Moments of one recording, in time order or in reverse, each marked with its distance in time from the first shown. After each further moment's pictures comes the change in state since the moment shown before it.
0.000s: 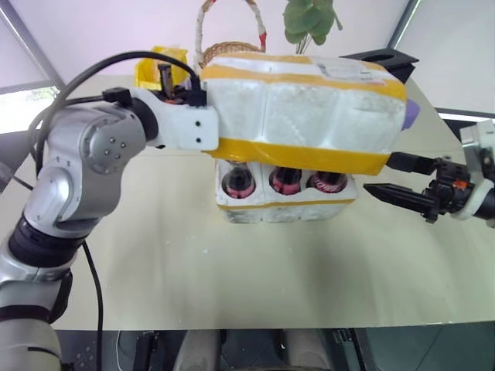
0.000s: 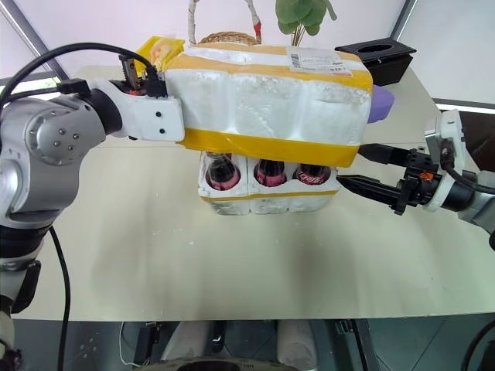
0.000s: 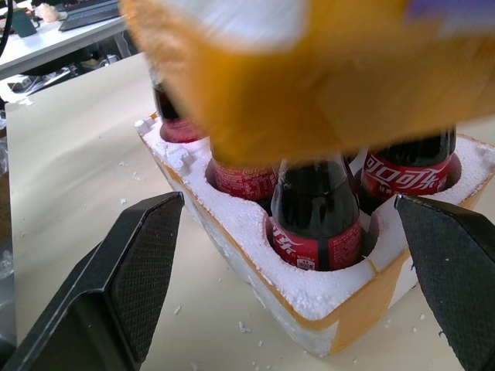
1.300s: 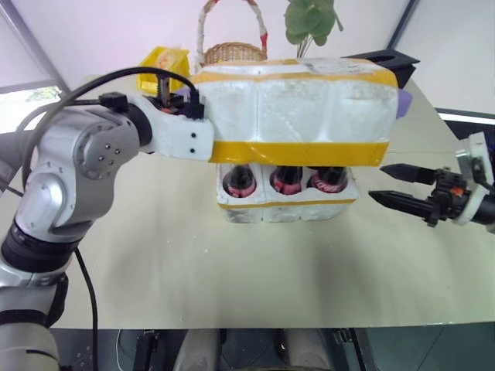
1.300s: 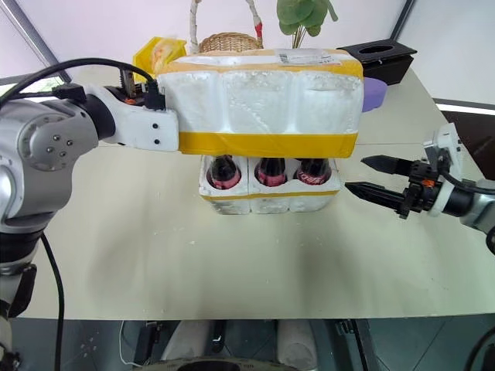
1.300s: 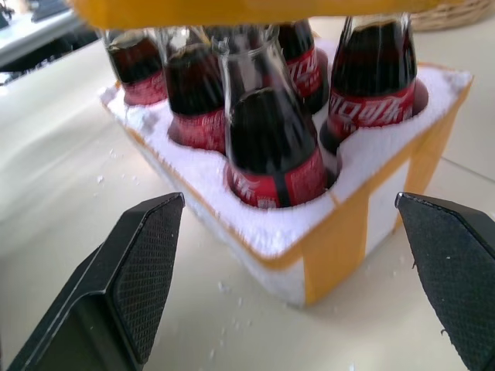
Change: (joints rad) left arm 0.022 0.024 0.037 -0.015 0.082 -0.098 -0.112; right arm 0.017 -0.030 0.023 0.142 -0.096 -0.059 0.097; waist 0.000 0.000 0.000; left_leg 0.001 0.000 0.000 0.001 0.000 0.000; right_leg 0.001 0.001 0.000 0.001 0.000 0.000
